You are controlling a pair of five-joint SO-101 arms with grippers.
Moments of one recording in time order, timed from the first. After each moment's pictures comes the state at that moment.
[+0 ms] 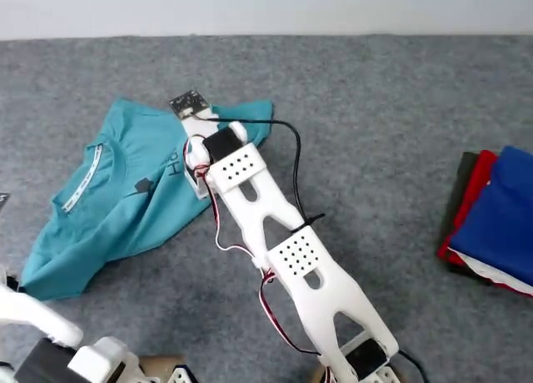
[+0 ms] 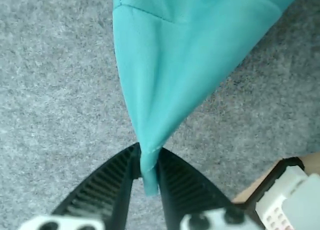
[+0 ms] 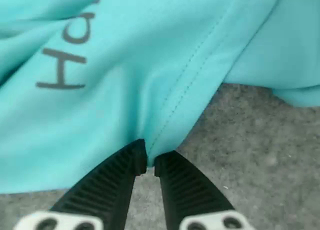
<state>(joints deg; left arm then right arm) -64.8 -12.6 27.4 89.4 -53.8 -38.8 77.0 -94.2 100.5 -4.4</state>
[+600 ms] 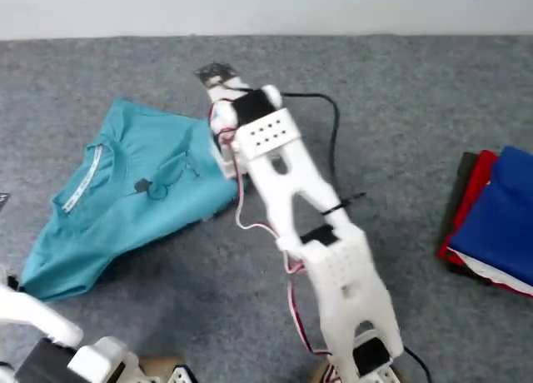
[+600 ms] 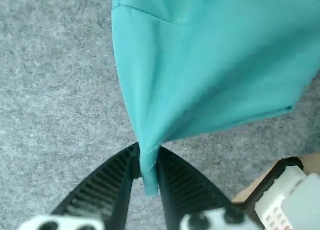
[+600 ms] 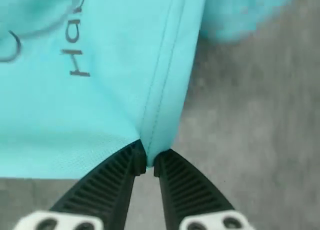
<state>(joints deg) -64.8 -12.6 27.4 89.4 -53.8 -30.9 39.8 -48.7 100.5 -0.6</state>
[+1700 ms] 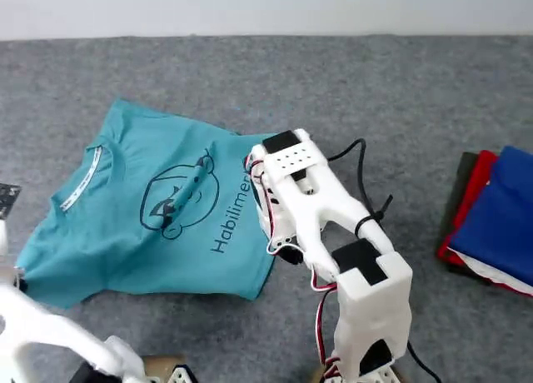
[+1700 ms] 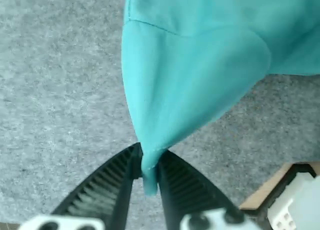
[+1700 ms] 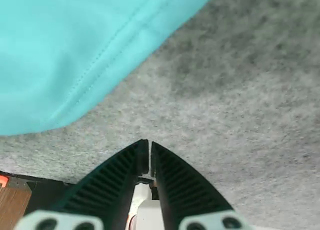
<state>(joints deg) -62.3 -28.8 32.7 89.5 -54.0 -28.9 21.9 -1.9 100.6 -0.4</state>
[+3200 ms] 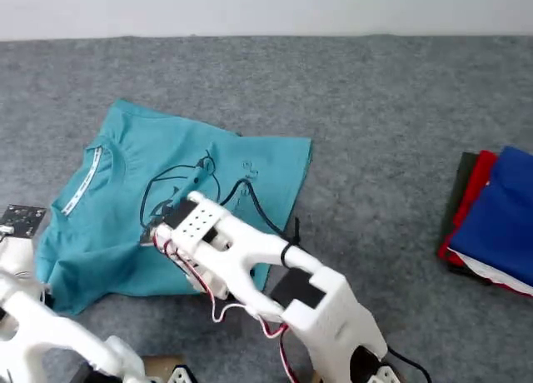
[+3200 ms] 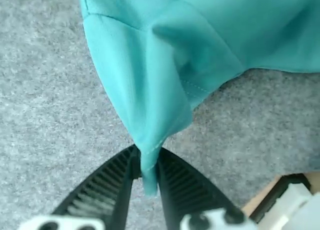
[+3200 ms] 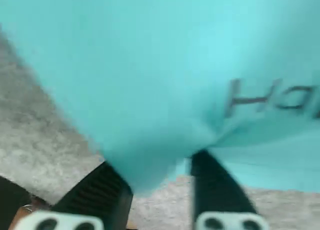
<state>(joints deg) -62.3 -28.9 49.2 78.5 -53.8 -54.6 32.8 -5.8 91.2 15.7</state>
